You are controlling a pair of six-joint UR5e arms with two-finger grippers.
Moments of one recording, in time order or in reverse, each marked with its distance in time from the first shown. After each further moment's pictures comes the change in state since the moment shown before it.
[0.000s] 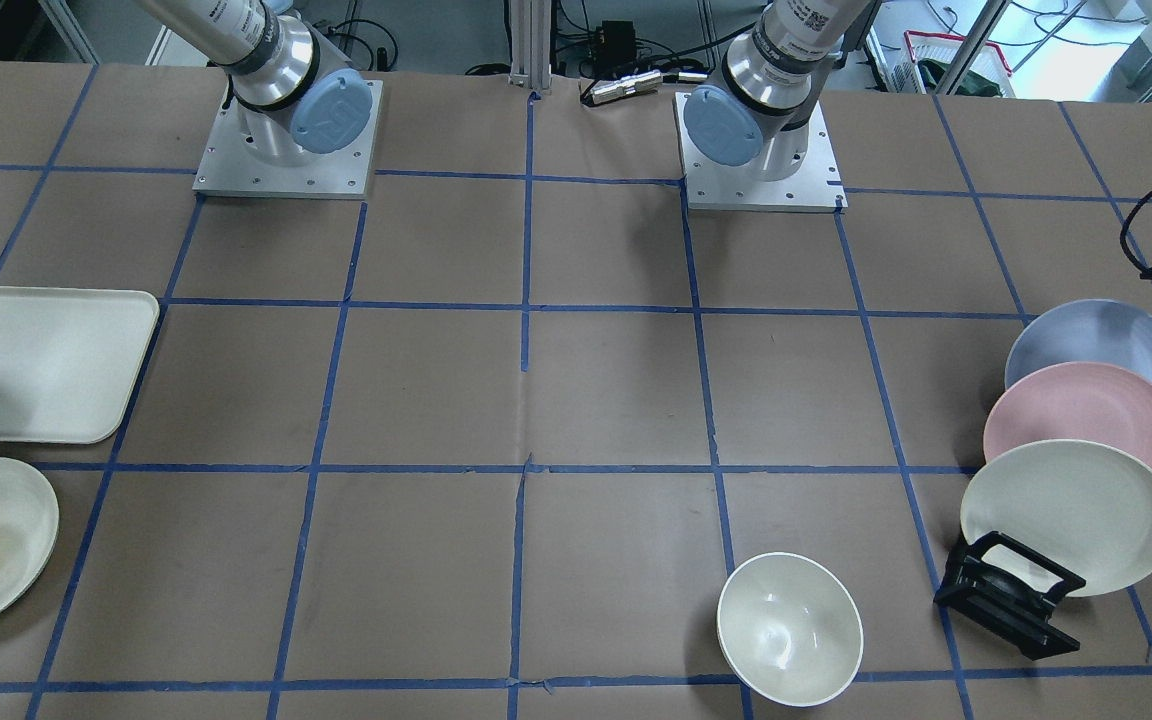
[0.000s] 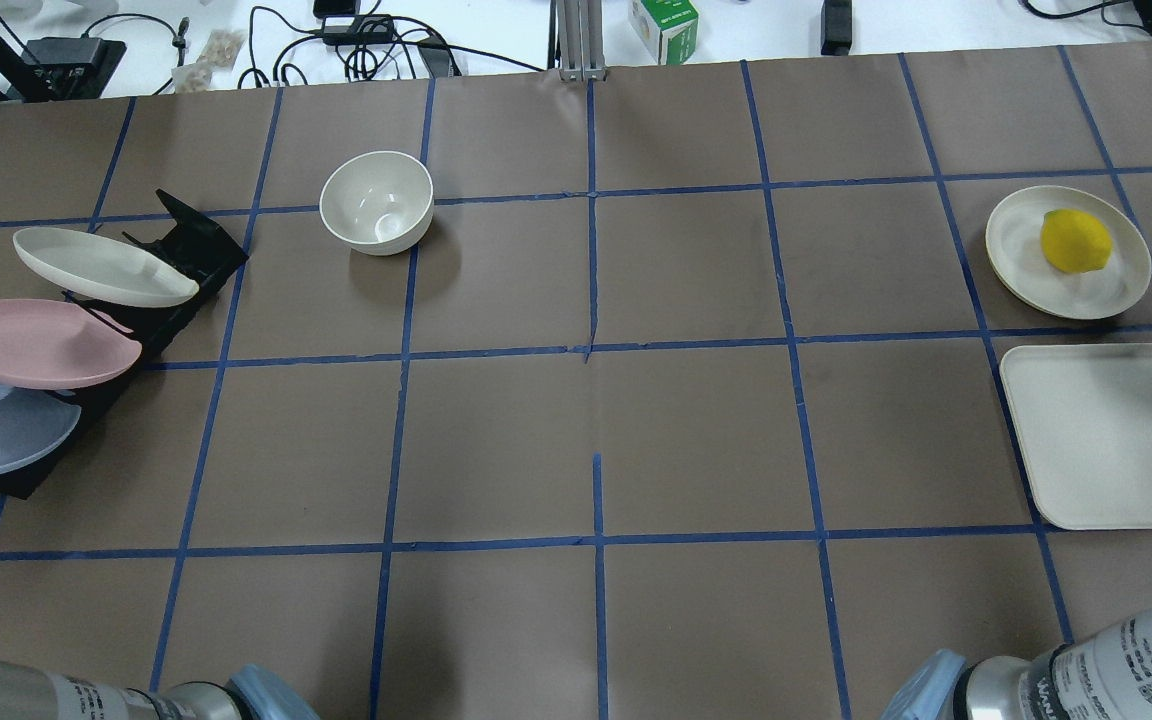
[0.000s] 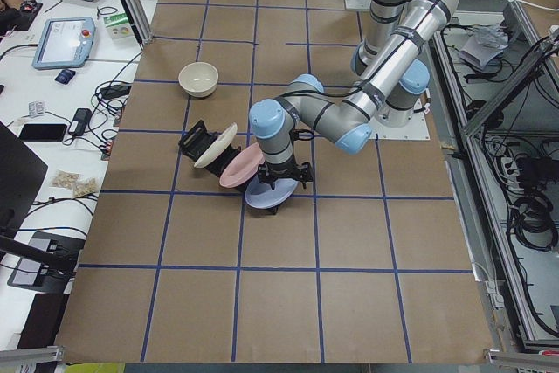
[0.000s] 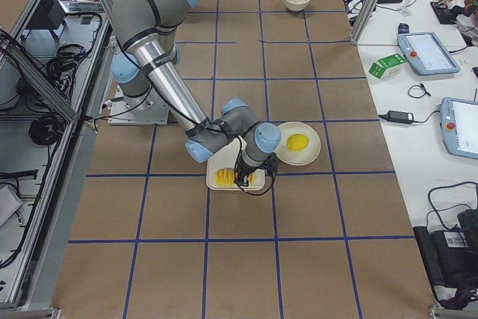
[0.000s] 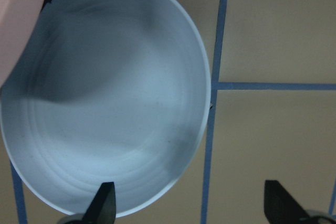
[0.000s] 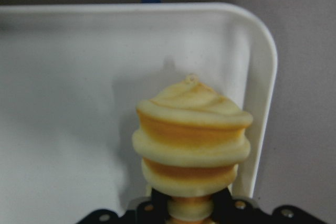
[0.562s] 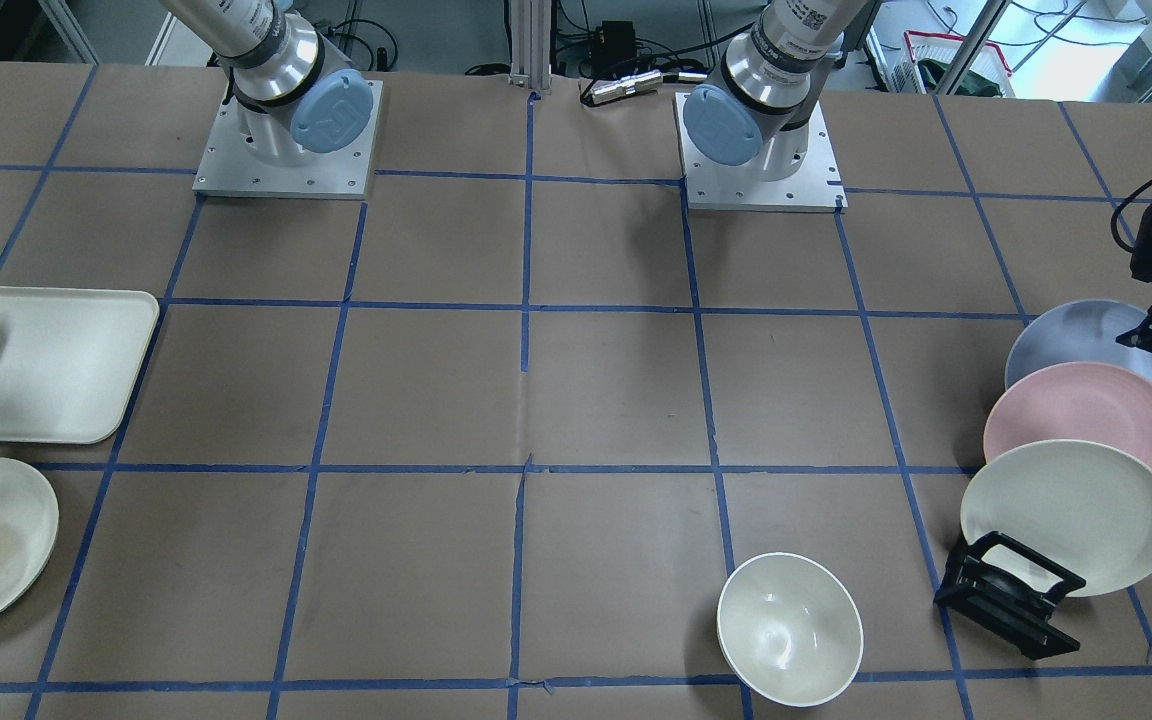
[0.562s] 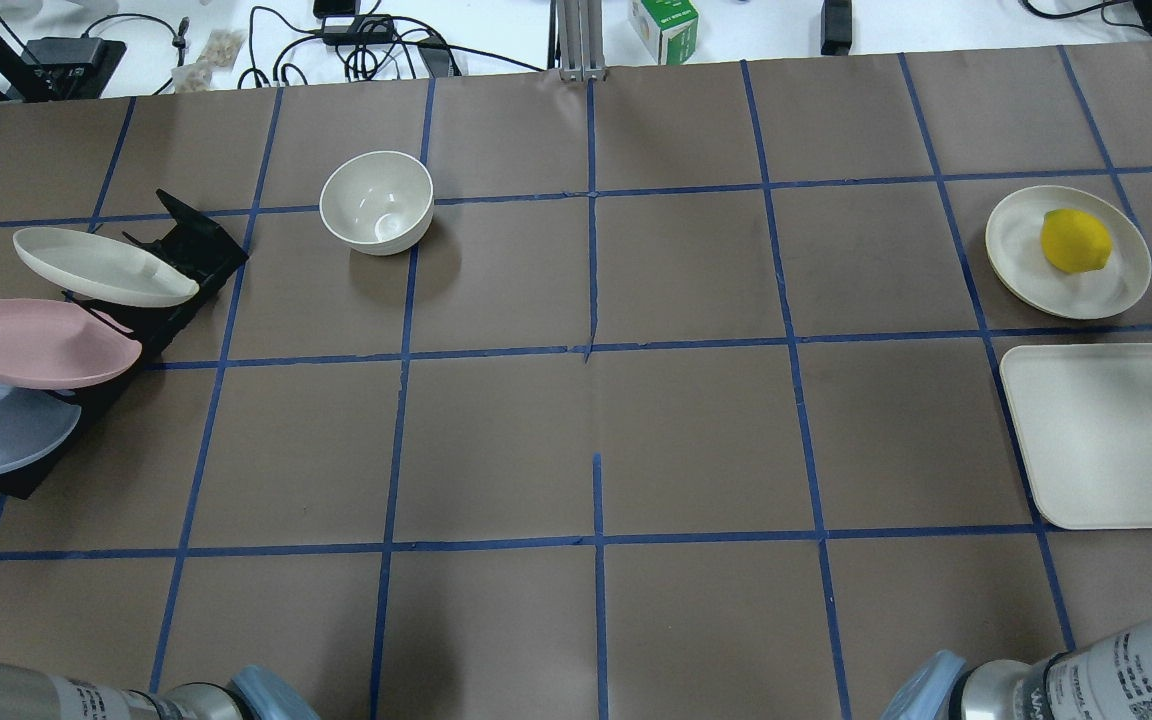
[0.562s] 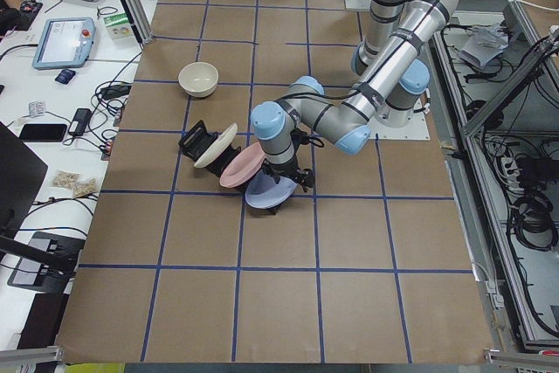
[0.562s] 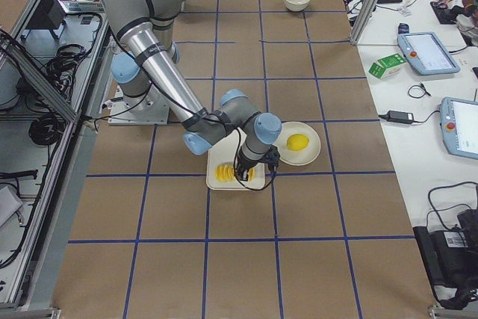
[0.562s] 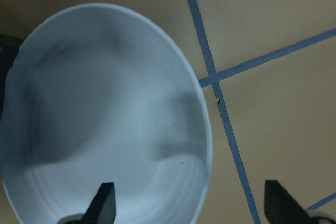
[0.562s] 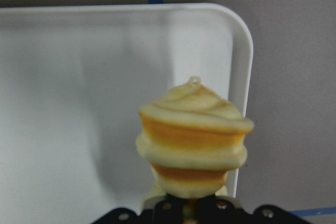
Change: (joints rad) left arm -0.005 0.019 -0.066 0.044 0.028 0.340; right arm 0.011 -0.081 -0.009 0.067 0.008 0.026
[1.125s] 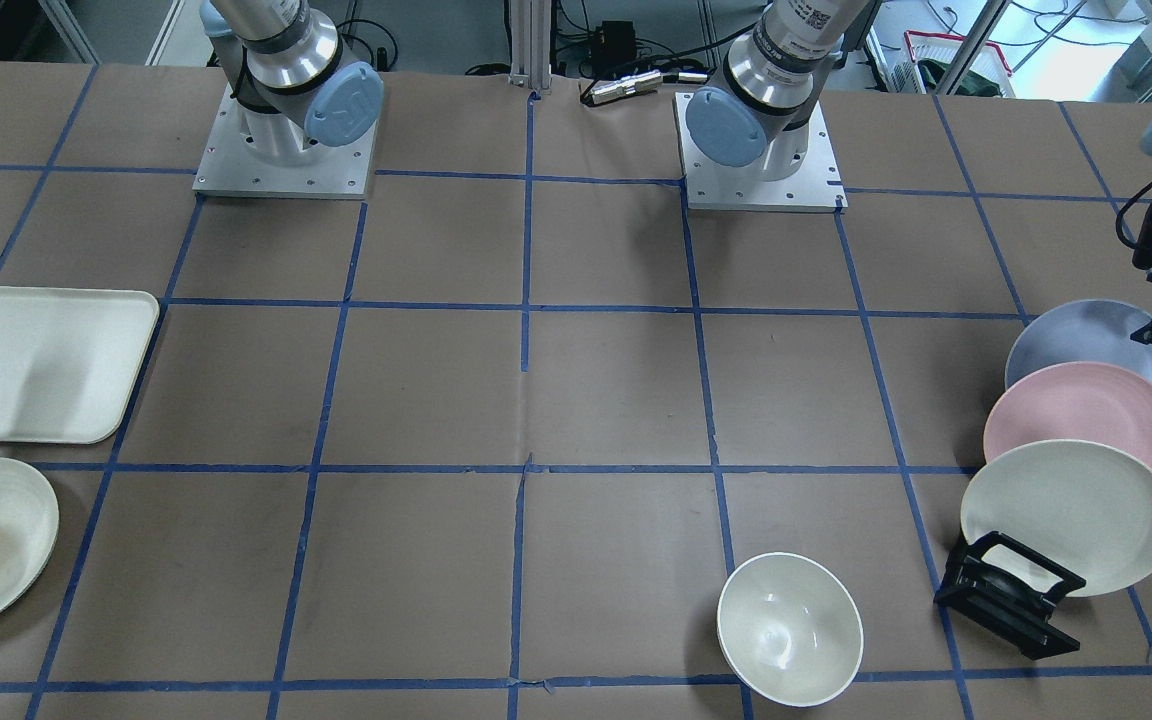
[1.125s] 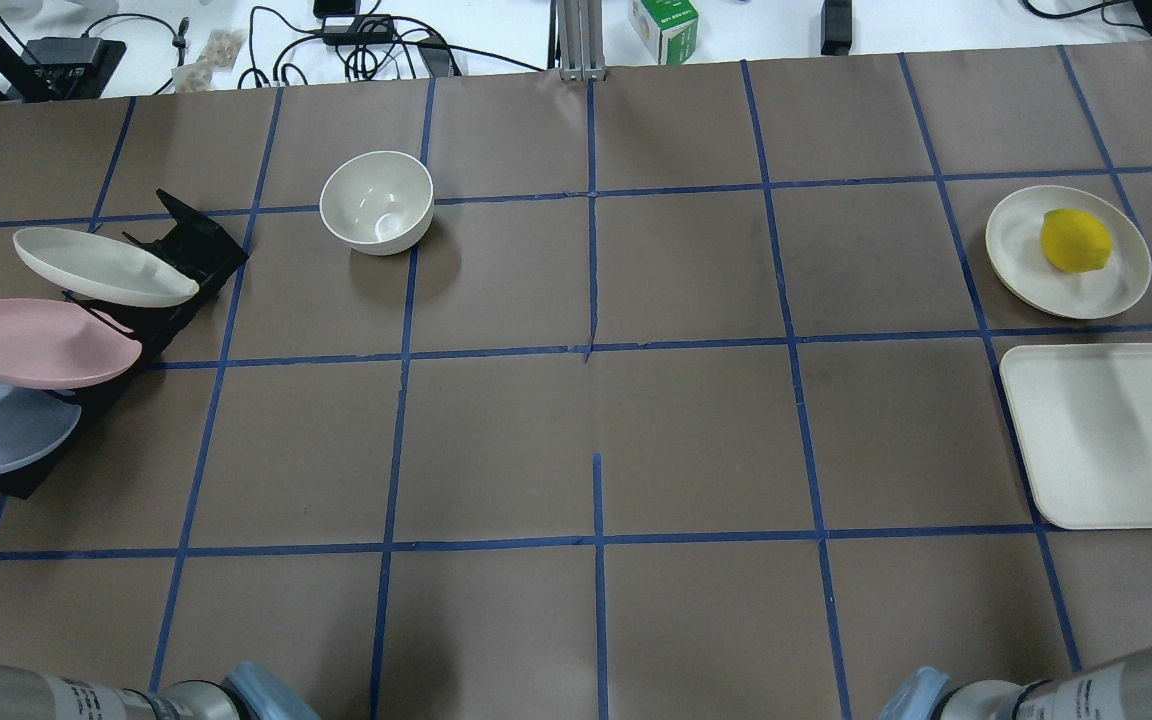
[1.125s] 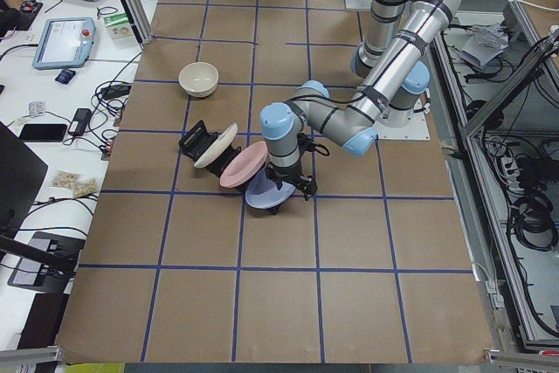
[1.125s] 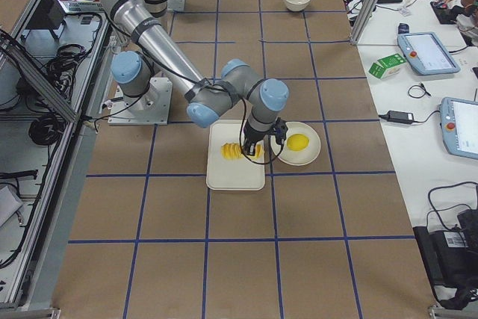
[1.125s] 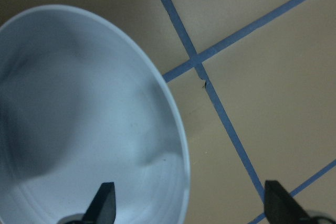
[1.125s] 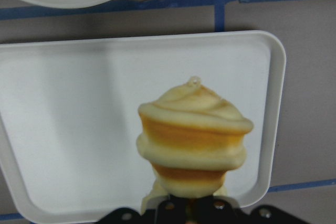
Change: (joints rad) left arm 0.028 0.009 -0.036 0.116 -0.001 0.053; right arm 0.120 -0.136 -0.009 0.135 0.024 0.141
